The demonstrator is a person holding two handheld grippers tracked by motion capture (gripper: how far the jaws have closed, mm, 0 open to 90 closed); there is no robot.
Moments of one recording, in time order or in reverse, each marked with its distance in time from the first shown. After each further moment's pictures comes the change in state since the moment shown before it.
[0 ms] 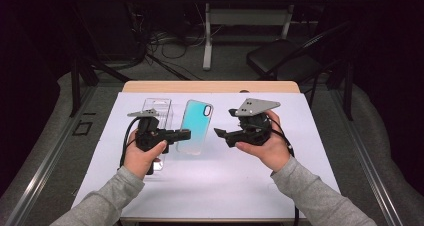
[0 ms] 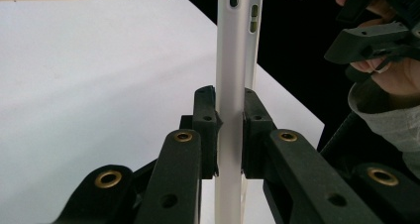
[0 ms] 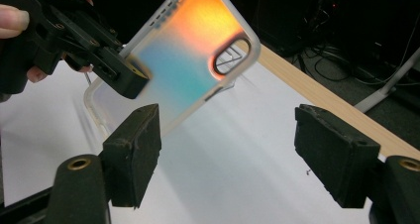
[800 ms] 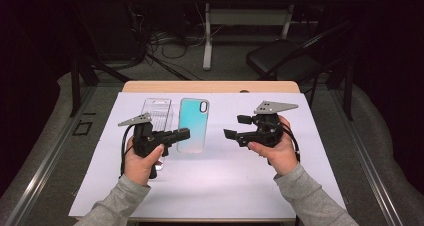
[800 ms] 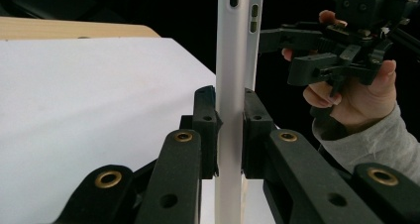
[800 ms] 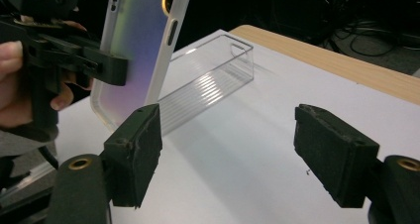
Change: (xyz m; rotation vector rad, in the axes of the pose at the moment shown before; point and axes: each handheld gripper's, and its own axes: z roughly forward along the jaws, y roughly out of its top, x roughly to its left) left arm -0.009 -0.013 -0.006 -0.162 -0.052 0.027; right arm -0.022 -0.031 -0.008 -0.068 0.110 0.258
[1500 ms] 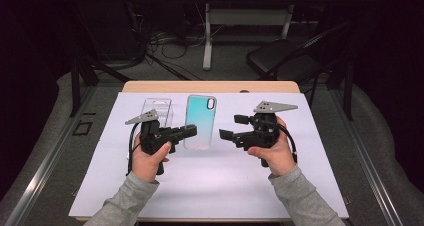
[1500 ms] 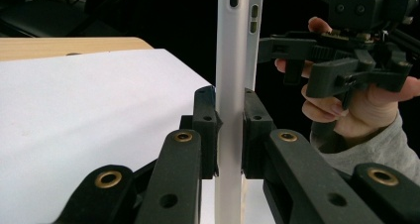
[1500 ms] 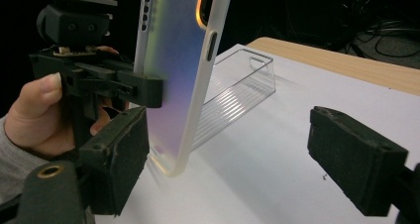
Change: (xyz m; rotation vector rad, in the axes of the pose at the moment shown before) left arm -0.004 0.004 0.017 -0.016 -0.020 0.046; right arm 0.005 0.001 0.005 -0.059 0.064 0.085
